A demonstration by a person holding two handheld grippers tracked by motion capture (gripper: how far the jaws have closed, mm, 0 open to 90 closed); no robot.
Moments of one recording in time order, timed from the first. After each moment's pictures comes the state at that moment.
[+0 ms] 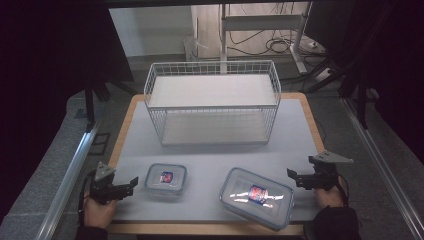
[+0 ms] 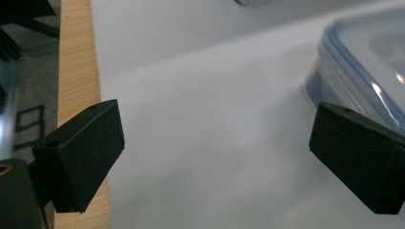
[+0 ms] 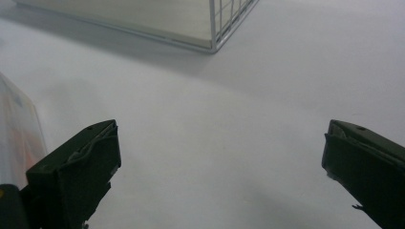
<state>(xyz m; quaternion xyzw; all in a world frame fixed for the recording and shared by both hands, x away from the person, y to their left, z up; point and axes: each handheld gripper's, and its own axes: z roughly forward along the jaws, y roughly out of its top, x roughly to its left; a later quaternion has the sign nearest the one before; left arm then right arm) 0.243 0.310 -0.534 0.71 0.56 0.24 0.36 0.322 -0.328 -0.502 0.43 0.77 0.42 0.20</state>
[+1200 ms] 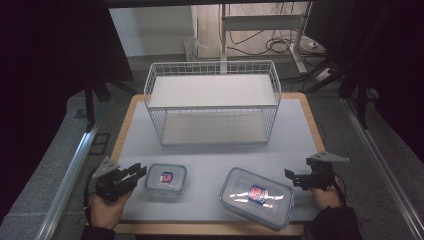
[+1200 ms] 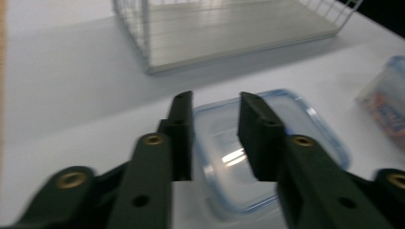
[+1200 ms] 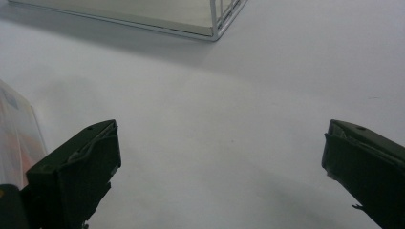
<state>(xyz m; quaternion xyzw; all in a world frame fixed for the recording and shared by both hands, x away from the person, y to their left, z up) 0.234 0.252 -0.481 0.72 0.49 0.18 0.46 0.324 -0.322 -0.506 0.46 0.77 0.41 0.18</state>
